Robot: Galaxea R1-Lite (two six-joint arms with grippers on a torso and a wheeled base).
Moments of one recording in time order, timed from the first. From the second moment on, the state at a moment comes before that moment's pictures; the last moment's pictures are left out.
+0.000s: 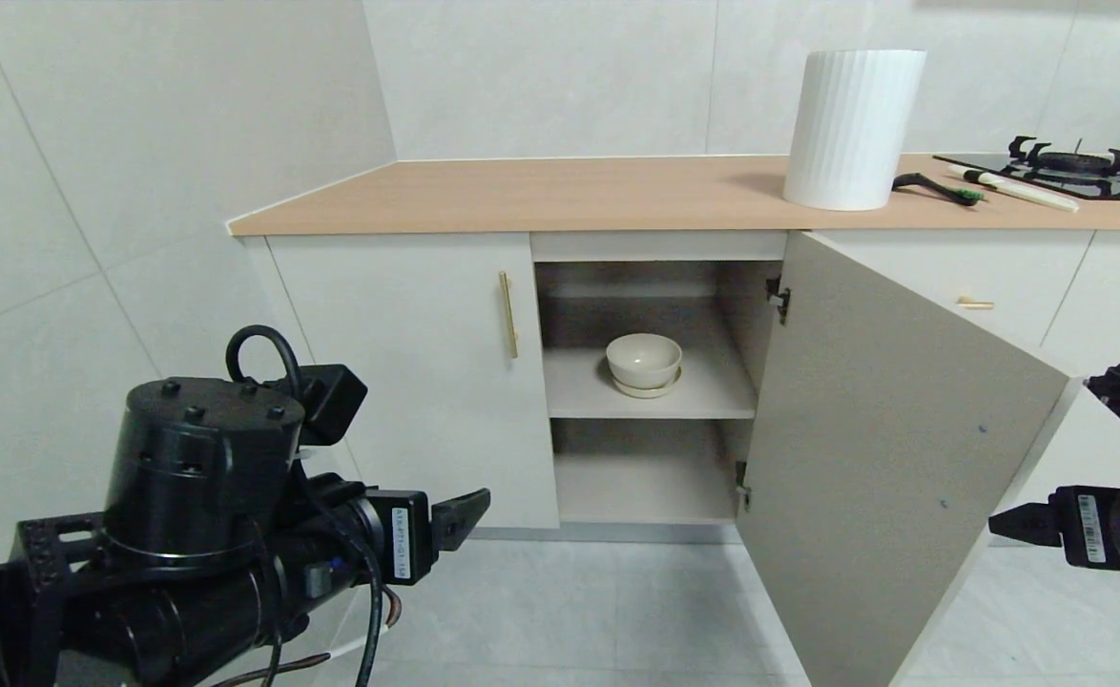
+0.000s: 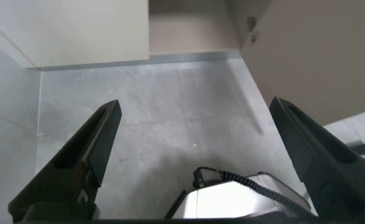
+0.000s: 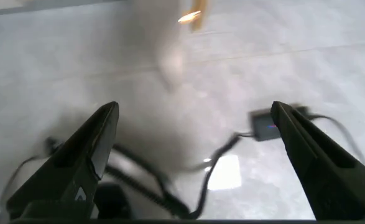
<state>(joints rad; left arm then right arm) -0.65 1.46 -0.63 -0.29 0.31 -0.39 0.17 1.34 -0.76 0.26 -0.27 0.24</state>
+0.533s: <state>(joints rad) -0.65 1.46 -0.63 -0.29 0.31 -0.39 -0.01 1.38 -0.80 0.20 -0.30 0.17</state>
